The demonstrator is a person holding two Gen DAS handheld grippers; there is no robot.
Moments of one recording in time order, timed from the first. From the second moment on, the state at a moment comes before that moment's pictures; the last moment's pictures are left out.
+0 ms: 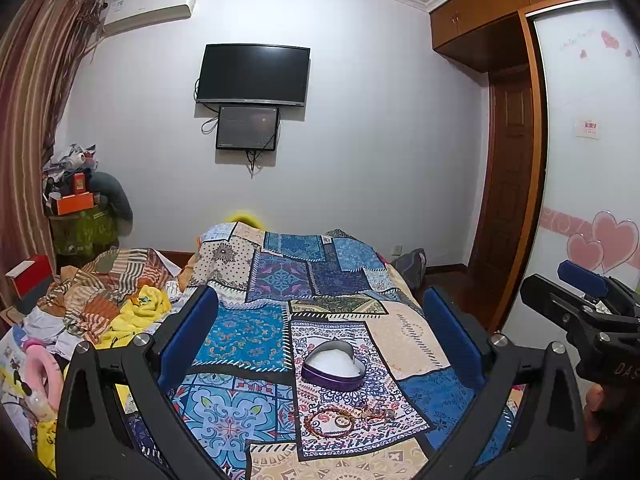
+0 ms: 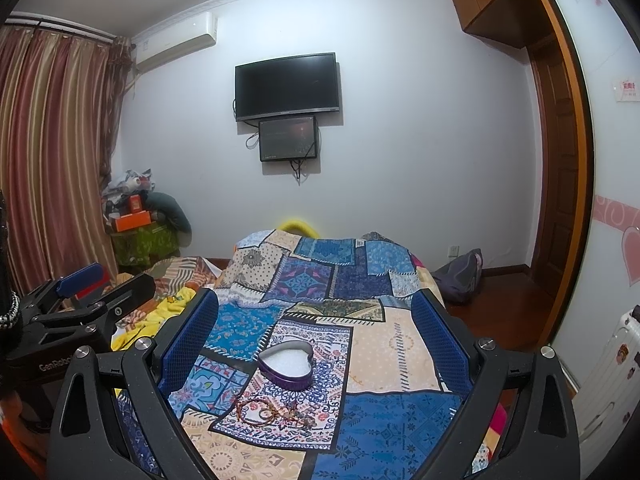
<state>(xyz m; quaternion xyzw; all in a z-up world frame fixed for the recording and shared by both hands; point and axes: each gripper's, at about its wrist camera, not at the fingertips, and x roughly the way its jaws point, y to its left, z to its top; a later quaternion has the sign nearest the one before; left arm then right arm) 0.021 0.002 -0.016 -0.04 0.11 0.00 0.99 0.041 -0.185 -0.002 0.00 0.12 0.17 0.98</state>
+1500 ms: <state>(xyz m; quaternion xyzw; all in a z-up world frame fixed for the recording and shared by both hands) 0.159 0.050 -0.209 -0.03 0.44 -0.06 0.89 0.154 -0.167 -0.165 -0.05 0.42 0.24 0.87</state>
